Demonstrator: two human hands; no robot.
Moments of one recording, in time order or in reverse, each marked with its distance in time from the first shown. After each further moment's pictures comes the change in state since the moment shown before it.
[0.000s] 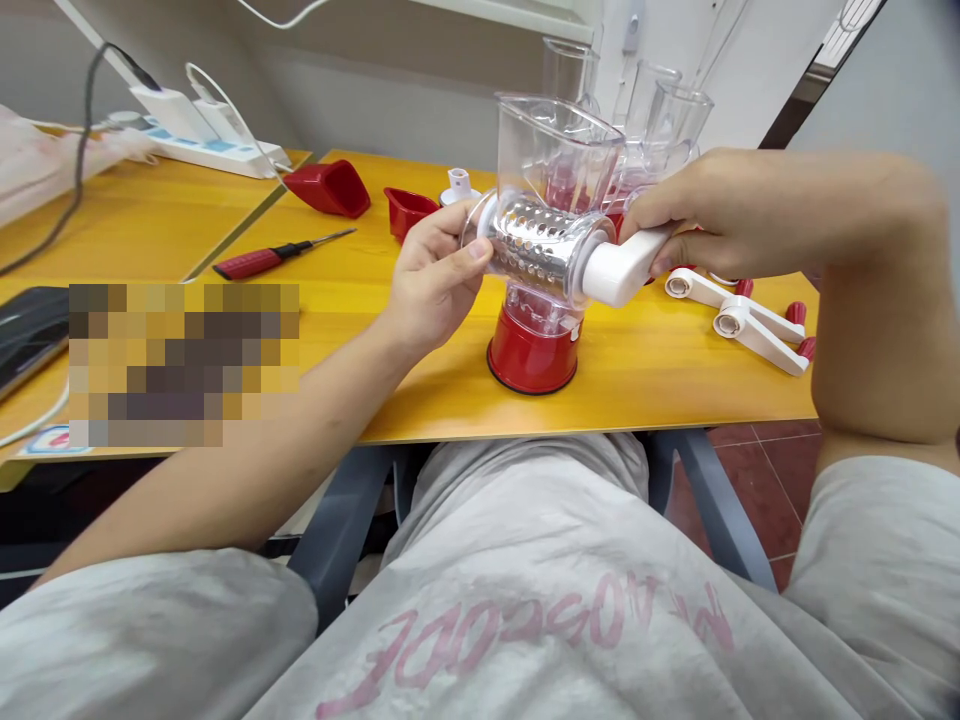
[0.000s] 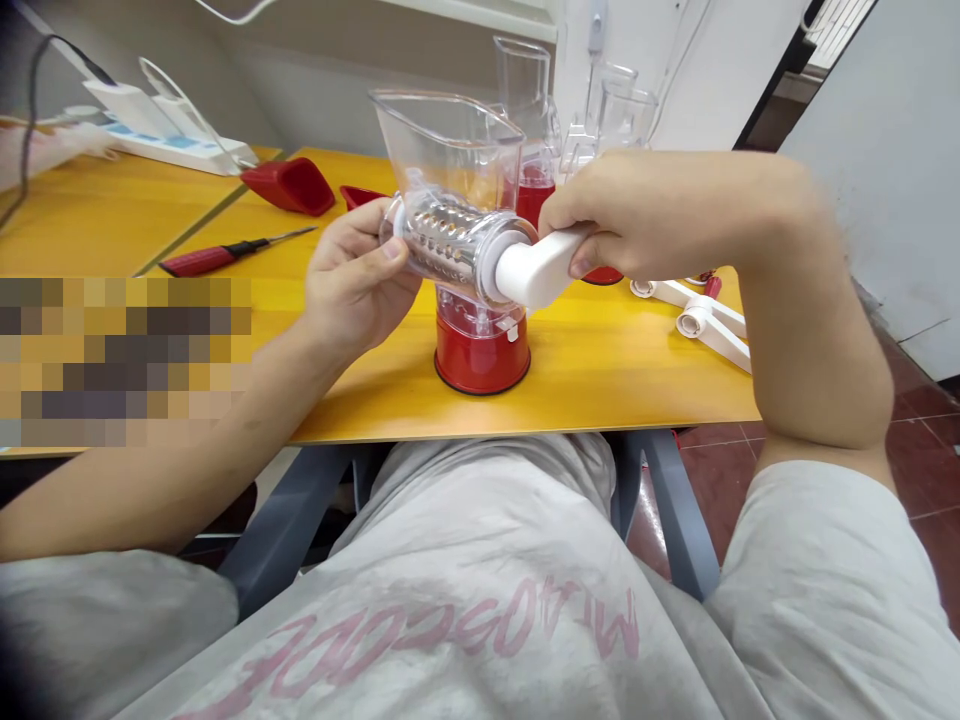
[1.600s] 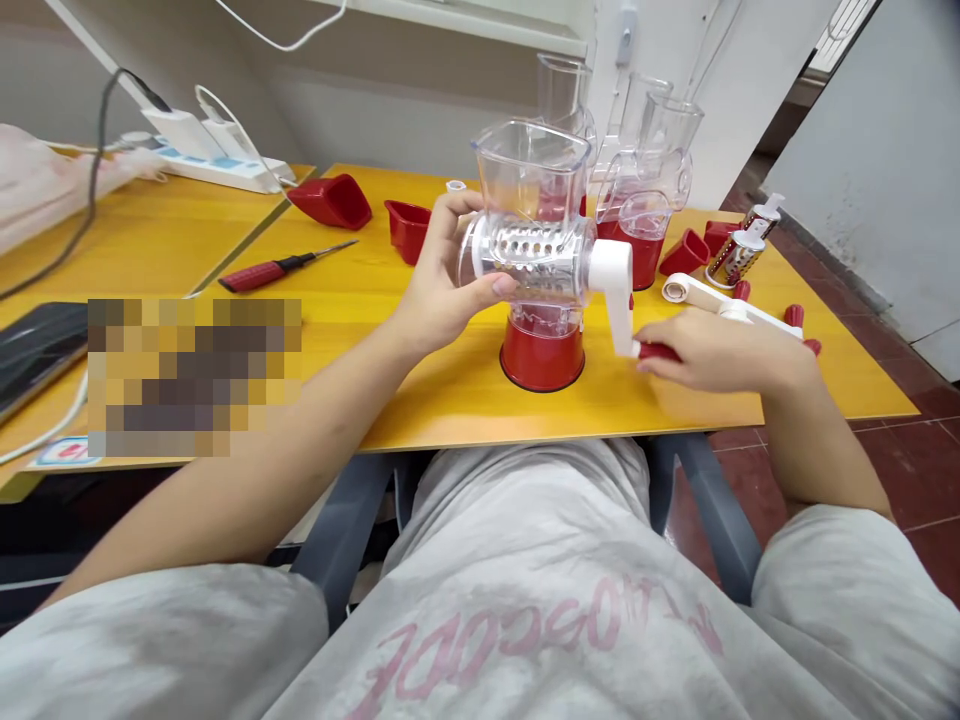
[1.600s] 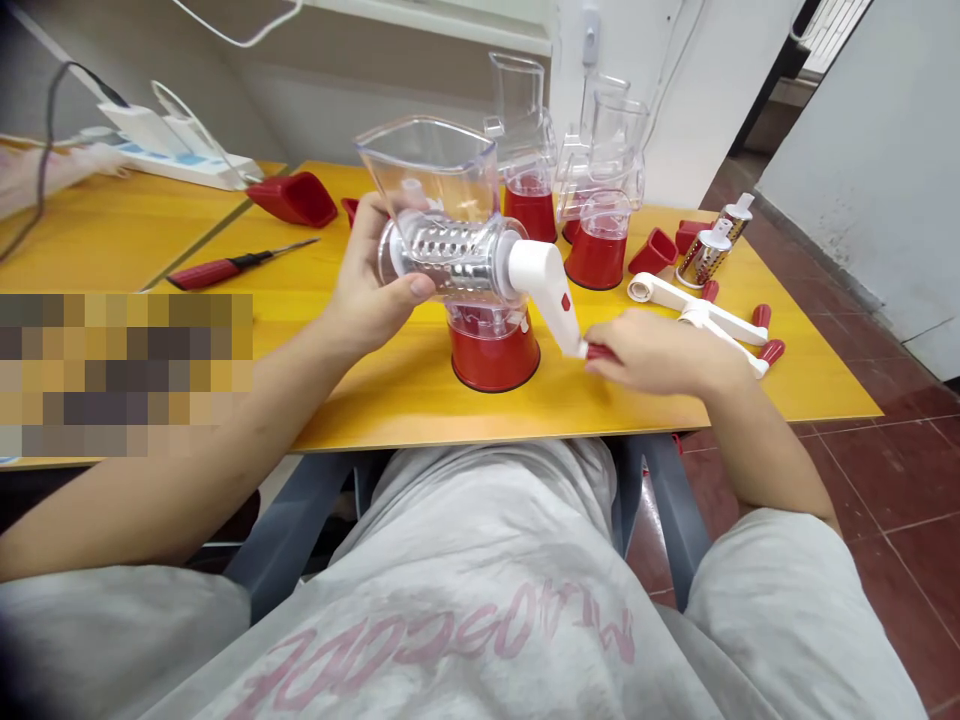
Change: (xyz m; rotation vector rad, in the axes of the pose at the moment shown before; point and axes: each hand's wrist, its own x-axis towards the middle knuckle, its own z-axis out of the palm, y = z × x) left_hand 0.017 -0.034 -0.029 0.272 -0.039 0.056; right_hand -0.041 0.042 0.110 -0.512 0.098 0.224
